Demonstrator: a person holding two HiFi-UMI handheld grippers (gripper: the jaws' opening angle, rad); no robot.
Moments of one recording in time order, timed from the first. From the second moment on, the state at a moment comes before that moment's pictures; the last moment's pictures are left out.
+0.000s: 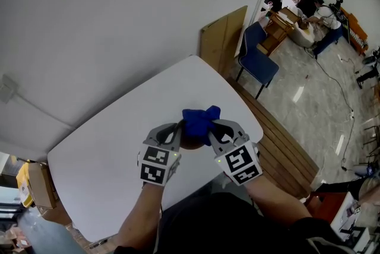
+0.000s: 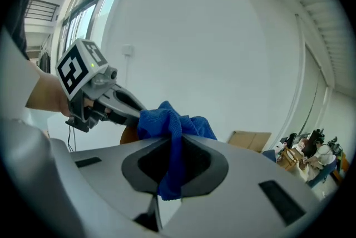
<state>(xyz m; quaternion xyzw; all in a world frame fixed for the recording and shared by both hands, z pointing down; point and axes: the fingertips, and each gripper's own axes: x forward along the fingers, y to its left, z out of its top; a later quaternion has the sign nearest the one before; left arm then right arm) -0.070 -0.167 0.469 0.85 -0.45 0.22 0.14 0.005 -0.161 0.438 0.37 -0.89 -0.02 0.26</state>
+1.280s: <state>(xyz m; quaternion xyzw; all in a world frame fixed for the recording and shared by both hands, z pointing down) -0.054 -0.146 0.446 0.89 -0.36 0.28 0.00 -0.015 -0.161 0.406 0.26 -0.94 0.01 0.20</state>
